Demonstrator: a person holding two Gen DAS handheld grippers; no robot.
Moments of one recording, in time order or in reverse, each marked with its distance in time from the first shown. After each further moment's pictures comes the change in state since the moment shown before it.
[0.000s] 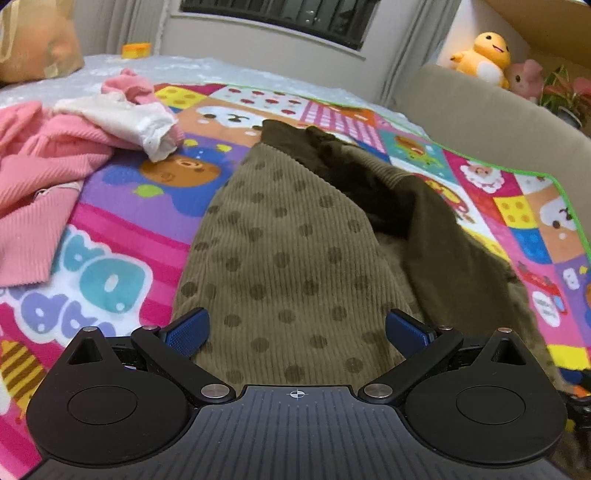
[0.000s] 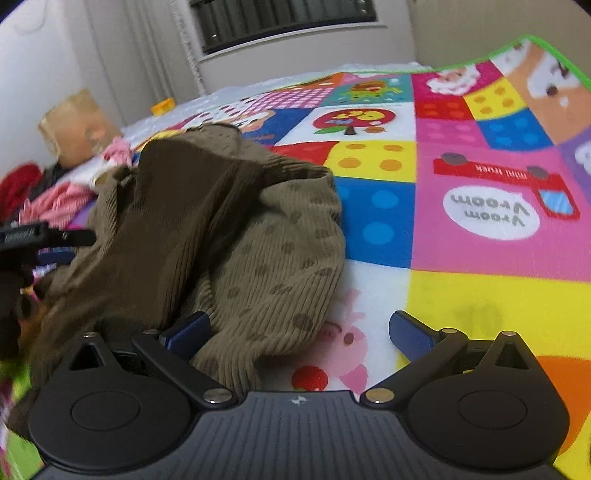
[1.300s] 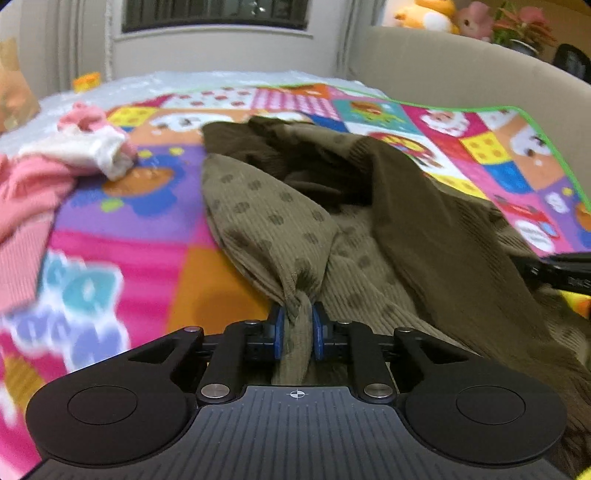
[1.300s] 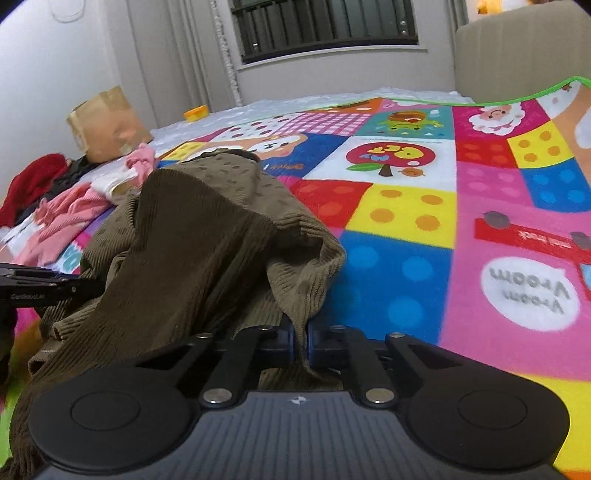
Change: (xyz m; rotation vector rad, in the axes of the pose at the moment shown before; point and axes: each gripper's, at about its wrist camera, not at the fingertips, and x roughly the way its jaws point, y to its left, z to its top) left arm -0.017 -0.038 -0.026 0.208 0.054 -0.038; right arm 0.013 -0.010 0.033 -0.086 -0.045 0.100
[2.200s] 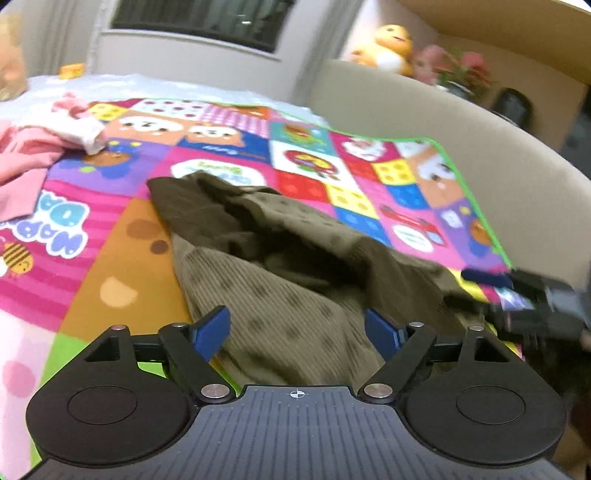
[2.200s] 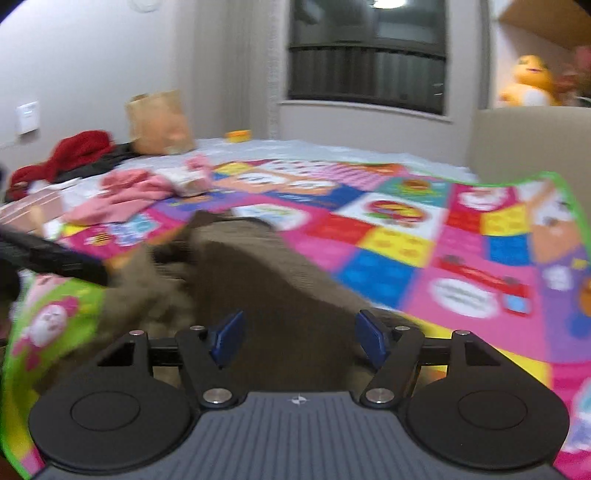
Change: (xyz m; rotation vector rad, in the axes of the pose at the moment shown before) left arm -0.102 -0.057 -0.052 -0.113 -0.079 -0.168; right arm -0.124 0.065 -0.049 -0.233 -0.116 0.017
